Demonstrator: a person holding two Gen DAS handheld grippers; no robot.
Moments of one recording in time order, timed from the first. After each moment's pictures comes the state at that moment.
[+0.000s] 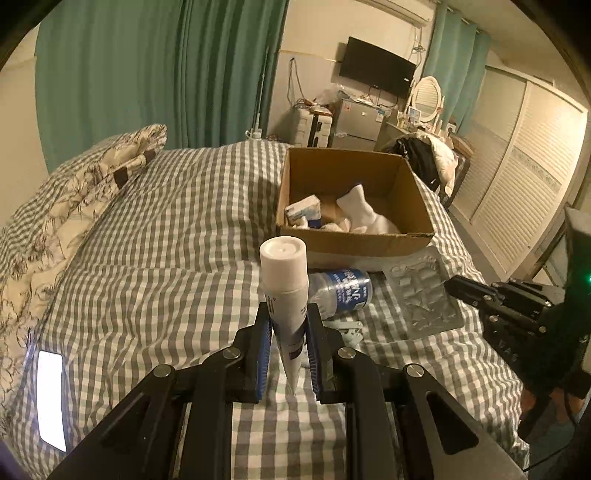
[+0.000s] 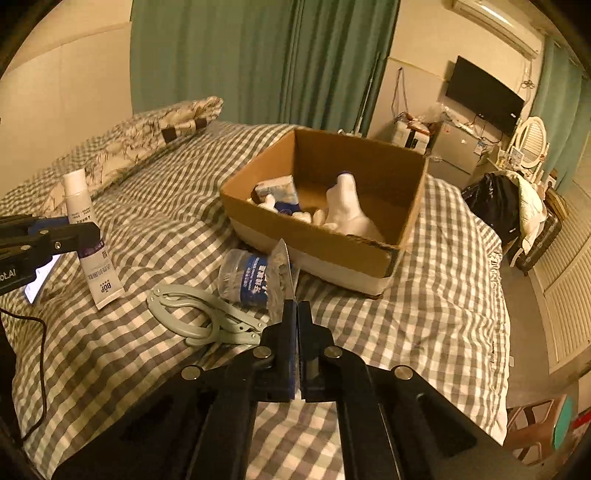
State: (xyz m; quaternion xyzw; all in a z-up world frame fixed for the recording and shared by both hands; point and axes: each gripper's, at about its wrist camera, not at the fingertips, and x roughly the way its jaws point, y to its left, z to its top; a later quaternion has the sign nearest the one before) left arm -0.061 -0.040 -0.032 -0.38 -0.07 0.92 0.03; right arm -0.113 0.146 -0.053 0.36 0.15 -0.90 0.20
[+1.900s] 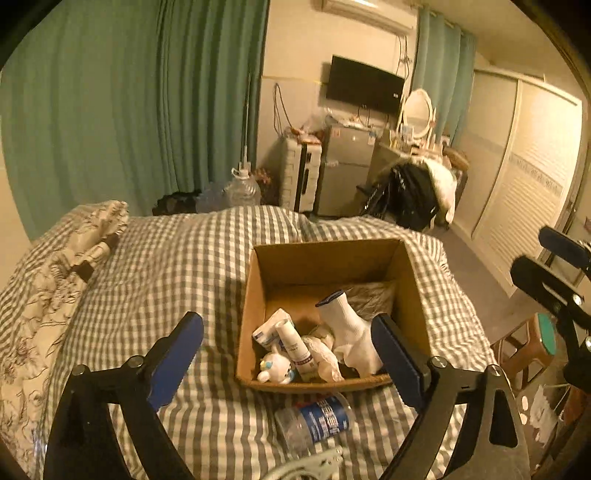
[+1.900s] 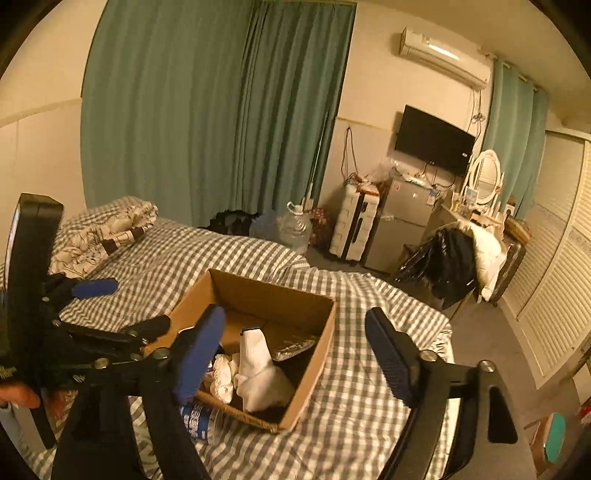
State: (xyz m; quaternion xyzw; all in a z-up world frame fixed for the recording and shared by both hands) left arm -0.189 -0.010 0.034 -0.33 -0.04 0.94 0.03; right arm -0.199 0.178 0.078 0.24 0.12 -0.95 0.13
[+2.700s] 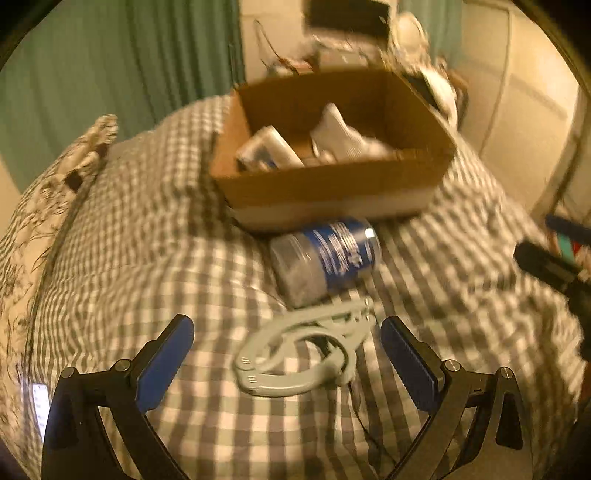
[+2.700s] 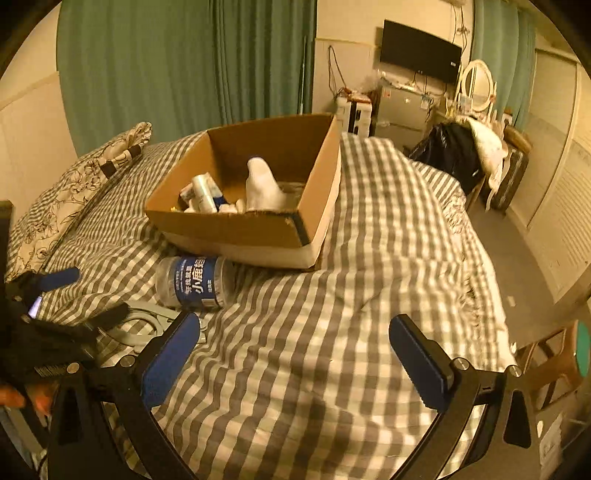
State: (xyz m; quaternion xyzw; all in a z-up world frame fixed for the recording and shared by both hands) left arm -0.125 0.024 -0.115 -0.46 0.05 0.89 0.03; right arm -0.134 0.215 -0.072 0.39 0.06 -0.91 0.11
